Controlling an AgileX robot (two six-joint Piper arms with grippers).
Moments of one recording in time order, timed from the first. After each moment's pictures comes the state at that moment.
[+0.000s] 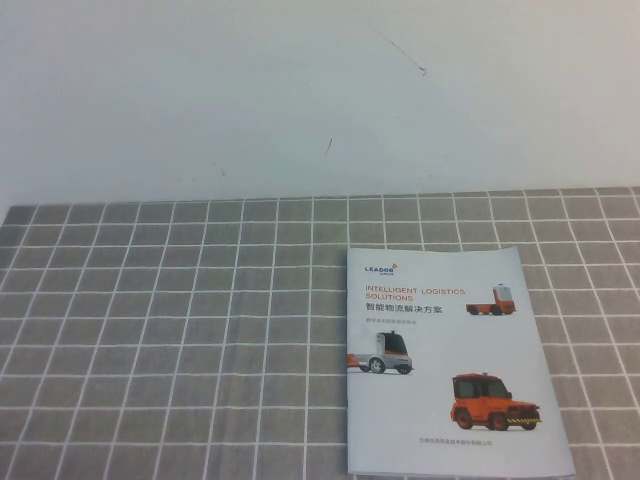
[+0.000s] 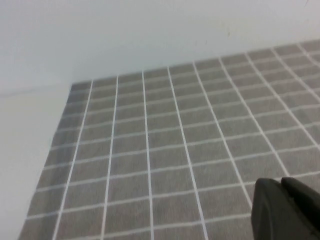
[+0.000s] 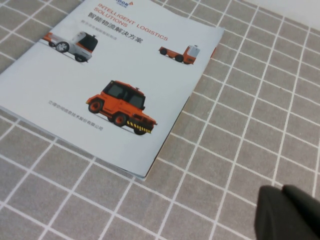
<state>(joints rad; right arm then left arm) 0.02 0.29 -0.38 0.31 0.81 -0.58 -0.03 0.00 0.02 -0.07 0.28 0.14</state>
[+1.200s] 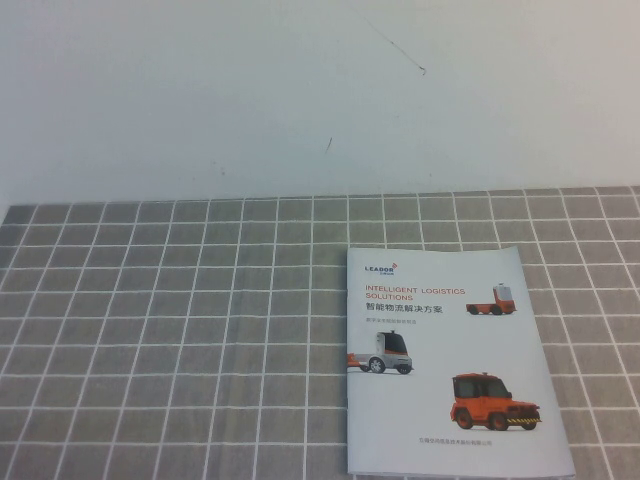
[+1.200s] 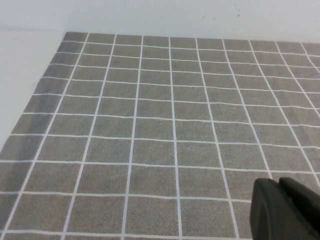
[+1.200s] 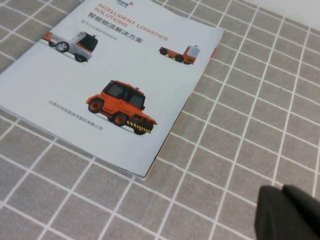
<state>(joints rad) 0.02 0.29 -0.38 0.31 0.81 -0.58 -0.02 -0.01 0.02 -0.04 0.36 -0.12</state>
